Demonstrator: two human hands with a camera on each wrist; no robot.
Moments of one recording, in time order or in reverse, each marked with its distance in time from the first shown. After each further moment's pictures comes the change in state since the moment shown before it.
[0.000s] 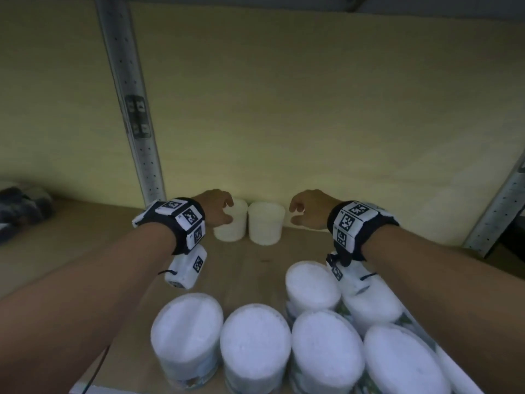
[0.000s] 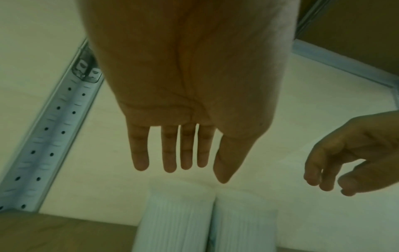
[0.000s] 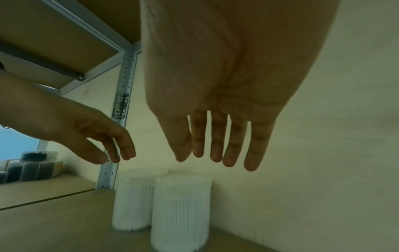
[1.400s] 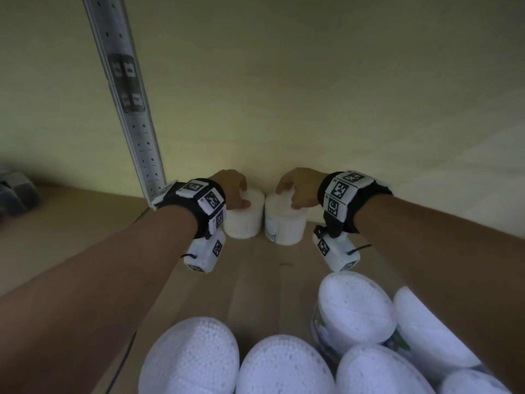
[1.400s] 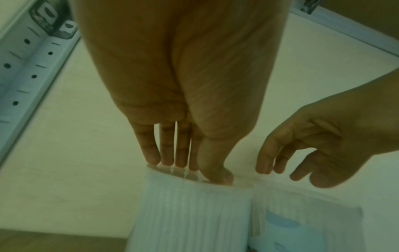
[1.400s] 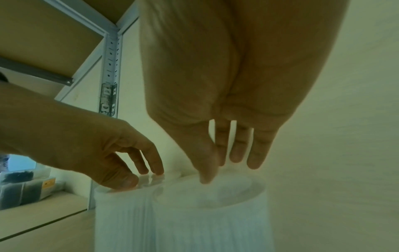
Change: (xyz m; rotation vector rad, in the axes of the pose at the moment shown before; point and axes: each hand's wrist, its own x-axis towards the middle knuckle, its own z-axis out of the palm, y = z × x) left_hand 0.073 -0.019 0.013 0.063 0.074 0.022; right_hand 0.098 -0.032 0.014 -0.056 -0.114 -0.039
